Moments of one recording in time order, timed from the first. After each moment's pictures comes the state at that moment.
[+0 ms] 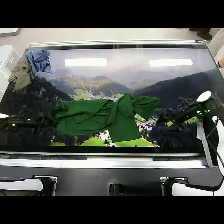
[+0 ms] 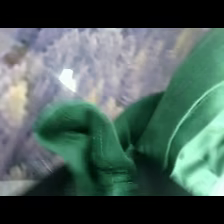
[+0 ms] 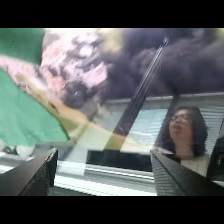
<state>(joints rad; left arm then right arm) 0.53 -1.56 0.91 0.75 -1.14 -1.23 -0.24 -1.49 1.11 -1.10 1.48 1.59</state>
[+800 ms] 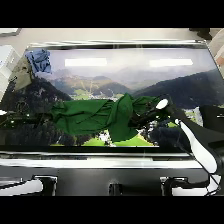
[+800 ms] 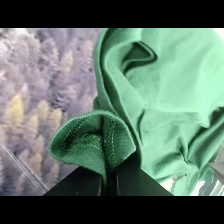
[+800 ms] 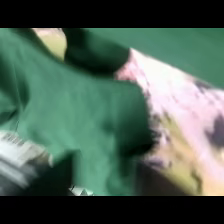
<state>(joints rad) 0.47 -1.42 0.89 0.70 -1.17 -1.21 0.16 -1.61 1.01 -0.81 1.07 1.58</state>
